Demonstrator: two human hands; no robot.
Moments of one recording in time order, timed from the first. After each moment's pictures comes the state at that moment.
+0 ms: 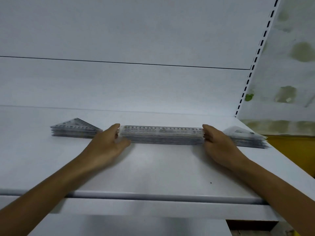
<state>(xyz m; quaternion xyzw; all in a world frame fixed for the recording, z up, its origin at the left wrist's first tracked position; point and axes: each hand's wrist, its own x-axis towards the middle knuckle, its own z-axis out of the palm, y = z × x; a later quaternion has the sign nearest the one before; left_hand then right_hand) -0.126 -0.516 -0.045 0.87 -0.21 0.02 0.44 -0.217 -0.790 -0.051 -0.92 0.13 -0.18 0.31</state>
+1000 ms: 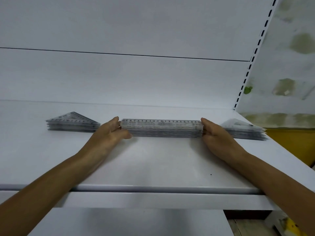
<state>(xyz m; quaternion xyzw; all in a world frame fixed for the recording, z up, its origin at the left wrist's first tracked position) -0.134 -0.517 -0.045 0.72 -0.25 -0.08 0.64 -0.218 -0.787 -0.052 -0.92 0.09 -0.19 0.34</state>
